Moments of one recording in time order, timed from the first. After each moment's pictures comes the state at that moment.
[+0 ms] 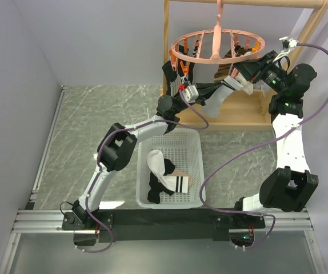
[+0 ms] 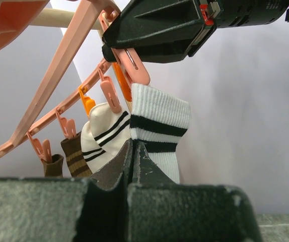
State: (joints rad) left arm -0.77 2.32 1.85 1.25 0.50 0.00; right arm -0.24 1.43 1.42 0.34 -0.95 0.57
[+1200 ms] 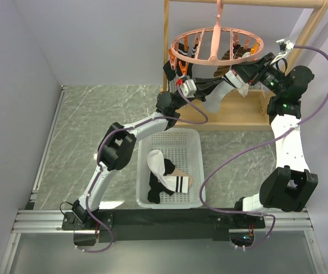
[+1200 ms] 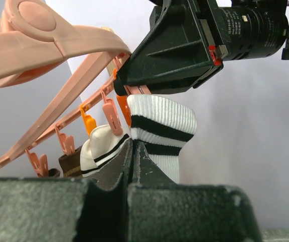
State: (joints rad) left arm -0.76 2.34 1.94 1.24 0.52 -0.08; right arm -0.23 1.43 1.38 0.37 -0.97 0.56
